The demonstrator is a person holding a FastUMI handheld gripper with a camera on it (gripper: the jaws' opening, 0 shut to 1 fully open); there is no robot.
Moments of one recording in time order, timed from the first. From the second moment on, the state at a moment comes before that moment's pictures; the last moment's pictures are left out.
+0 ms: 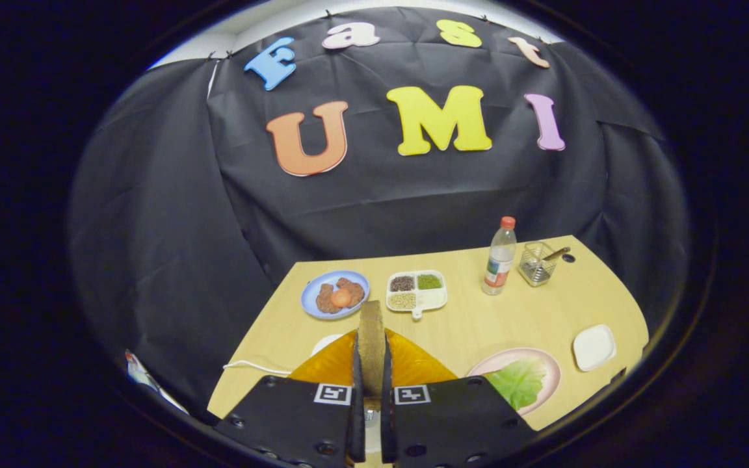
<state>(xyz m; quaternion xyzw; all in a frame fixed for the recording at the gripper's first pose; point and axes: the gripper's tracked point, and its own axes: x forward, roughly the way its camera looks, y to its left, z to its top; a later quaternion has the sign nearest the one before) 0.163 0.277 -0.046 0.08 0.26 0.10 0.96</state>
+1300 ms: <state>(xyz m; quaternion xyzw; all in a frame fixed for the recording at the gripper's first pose) 0.167 0.097 -0.222 0.13 0.33 0.05 0.93</state>
